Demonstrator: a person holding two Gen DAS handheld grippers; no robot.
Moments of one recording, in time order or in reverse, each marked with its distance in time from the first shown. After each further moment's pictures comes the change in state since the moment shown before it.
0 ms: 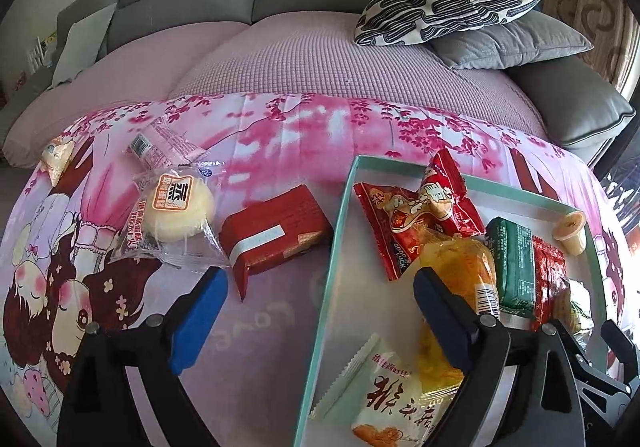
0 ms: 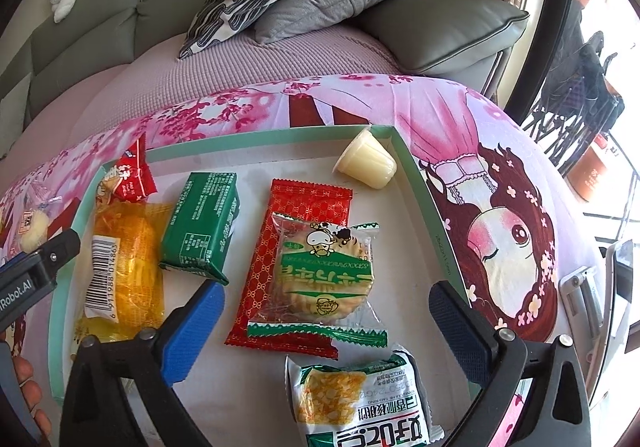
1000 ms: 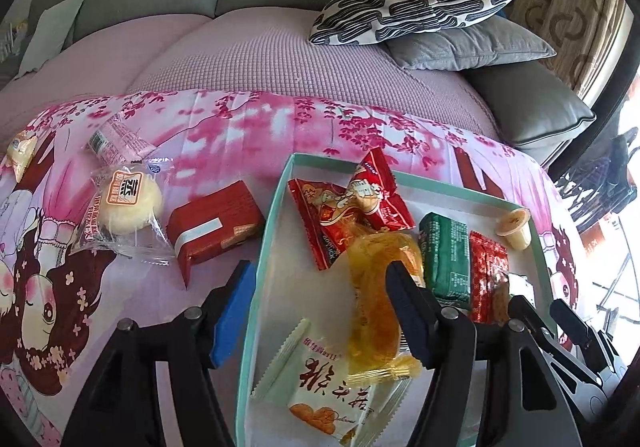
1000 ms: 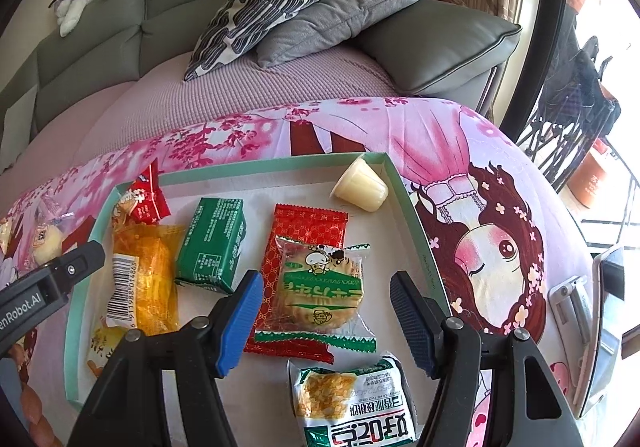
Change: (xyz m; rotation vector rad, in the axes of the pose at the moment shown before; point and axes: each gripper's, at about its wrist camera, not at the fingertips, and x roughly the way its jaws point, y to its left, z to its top) left arm -0.012 -0.016 -0.002 -0.005 0.028 -0.171; right arm -0.016 -0.002 0.004 0.006 -0.050 0.013
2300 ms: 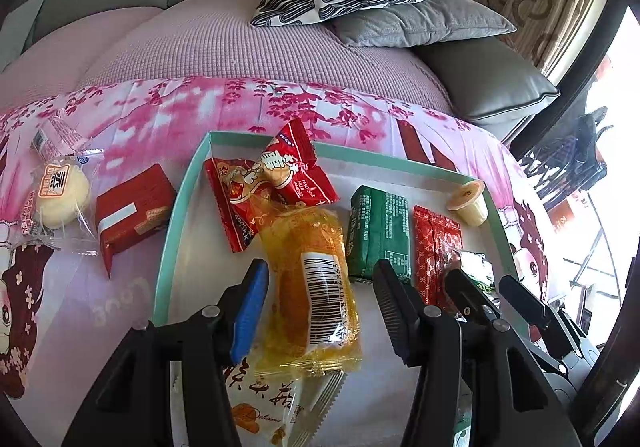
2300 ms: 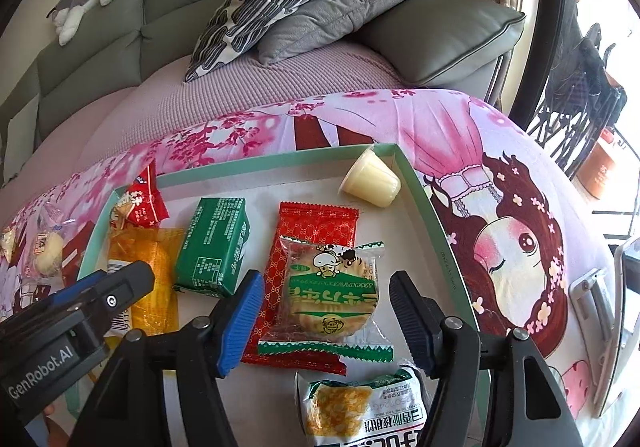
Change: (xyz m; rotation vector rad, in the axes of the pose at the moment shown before) left arm 0.006 -0.037 -0.009 0.062 0.037 -0.151; right arm 0.008 -0.003 -0.002 0.042 -0.015 0.039
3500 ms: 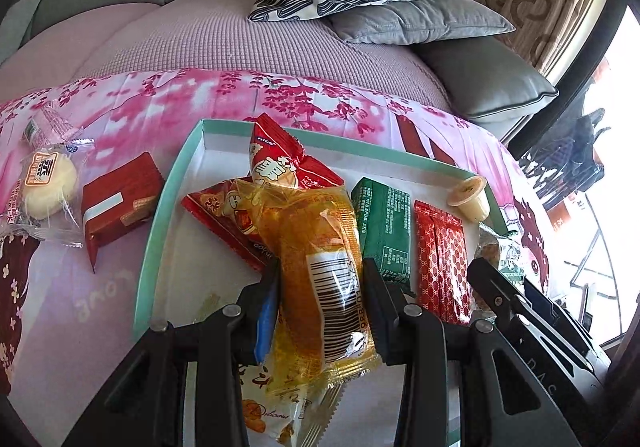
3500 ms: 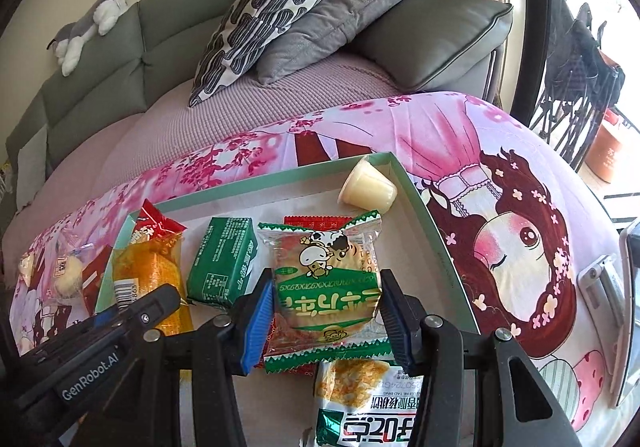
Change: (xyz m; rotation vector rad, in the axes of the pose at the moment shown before) left arm 0.014 0.001 -0.007 -0.009 0.000 -0.014; right arm -0.003 -0.009 -0.001 0.078 -0.035 0.069
